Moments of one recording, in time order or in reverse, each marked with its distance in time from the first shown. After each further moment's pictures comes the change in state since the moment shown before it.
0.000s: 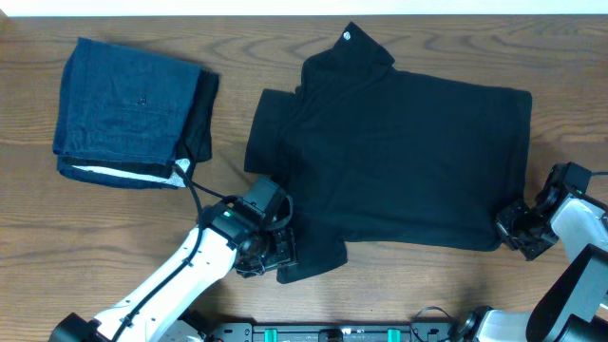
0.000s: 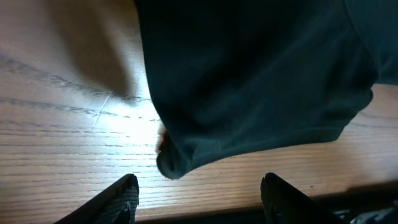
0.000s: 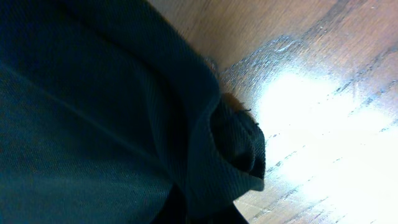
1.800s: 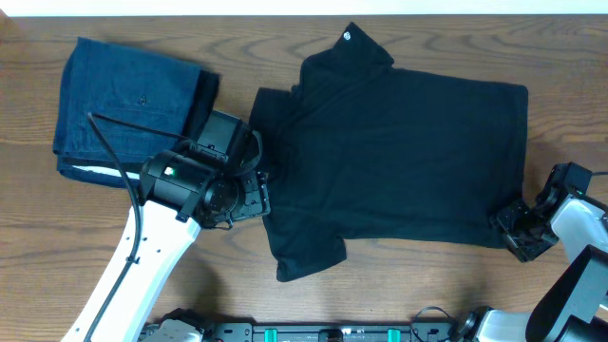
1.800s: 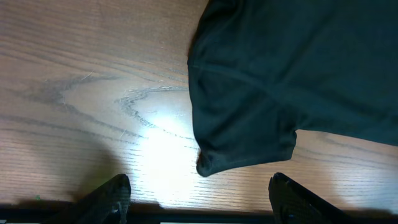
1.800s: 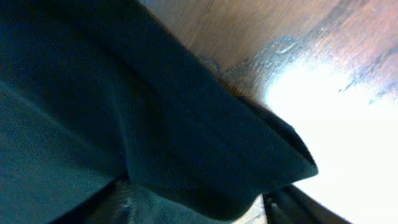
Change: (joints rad) left arm 0.191 -0.006 0.564 -0.470 -0.233 0.222; right arm -0.001 -0.004 -0.002 0.004 -0.007 0.000
